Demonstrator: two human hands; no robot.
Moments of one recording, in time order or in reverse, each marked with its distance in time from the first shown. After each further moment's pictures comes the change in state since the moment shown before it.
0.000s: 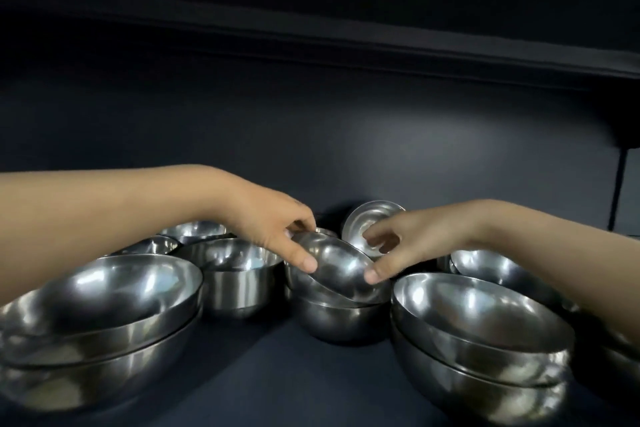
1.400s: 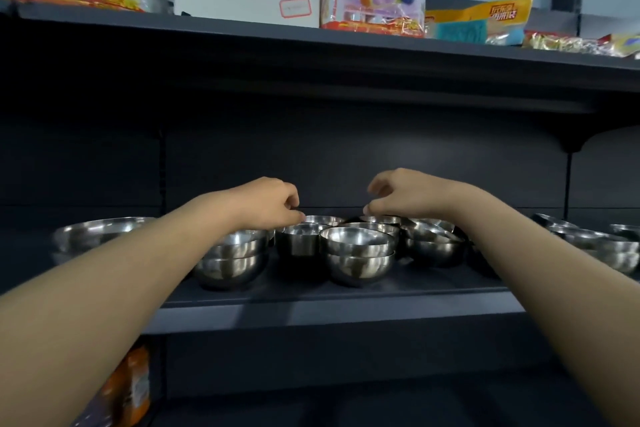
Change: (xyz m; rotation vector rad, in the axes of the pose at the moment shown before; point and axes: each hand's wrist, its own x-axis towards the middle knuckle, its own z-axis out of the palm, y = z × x) left_hand -0.261 -0.130 0.029 0.011 0.446 -0.063; right_hand -0.092 -0.297 0.031 0.076 0.516 0.122
